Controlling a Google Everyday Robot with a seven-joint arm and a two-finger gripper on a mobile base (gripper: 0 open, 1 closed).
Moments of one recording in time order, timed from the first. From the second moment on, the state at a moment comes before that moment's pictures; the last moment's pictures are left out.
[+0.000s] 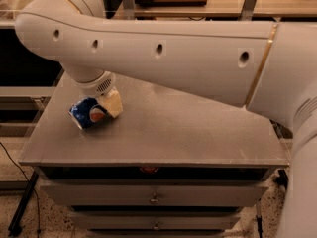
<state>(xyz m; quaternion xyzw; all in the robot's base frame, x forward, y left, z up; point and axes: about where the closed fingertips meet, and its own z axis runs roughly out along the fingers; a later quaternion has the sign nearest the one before) 0.549 0.119 0.846 -0.90 0.39 -0.16 0.06</state>
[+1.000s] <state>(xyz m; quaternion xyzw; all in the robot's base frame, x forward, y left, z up) 0.549 0.121 0.842 -0.91 0.39 -0.15 0.04</state>
